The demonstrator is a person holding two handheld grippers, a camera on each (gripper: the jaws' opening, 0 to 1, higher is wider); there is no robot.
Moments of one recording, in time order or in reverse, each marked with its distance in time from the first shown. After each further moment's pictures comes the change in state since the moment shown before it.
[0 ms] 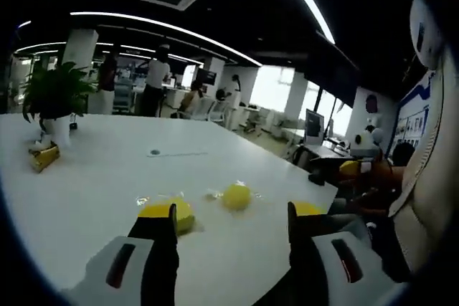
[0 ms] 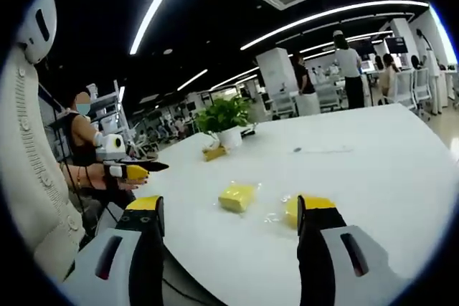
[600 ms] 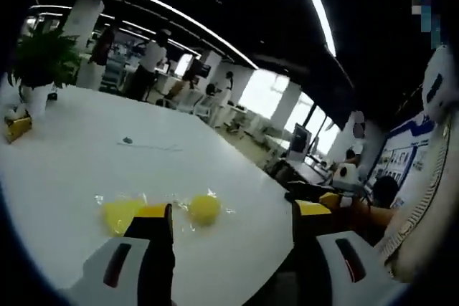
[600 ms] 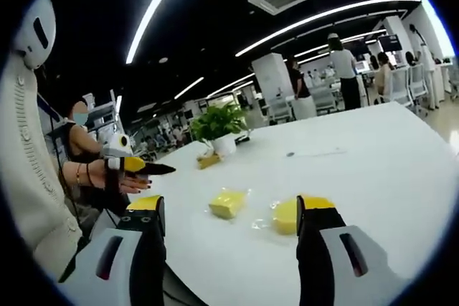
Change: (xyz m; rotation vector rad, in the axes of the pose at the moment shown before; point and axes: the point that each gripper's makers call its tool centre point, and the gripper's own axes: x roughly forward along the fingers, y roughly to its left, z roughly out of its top) left arm 0.071 -0.032 0.030 -0.342 -0.024 -0.100; right arm -0.003 -0.034 0.008 0.041 -0.045 -0.011
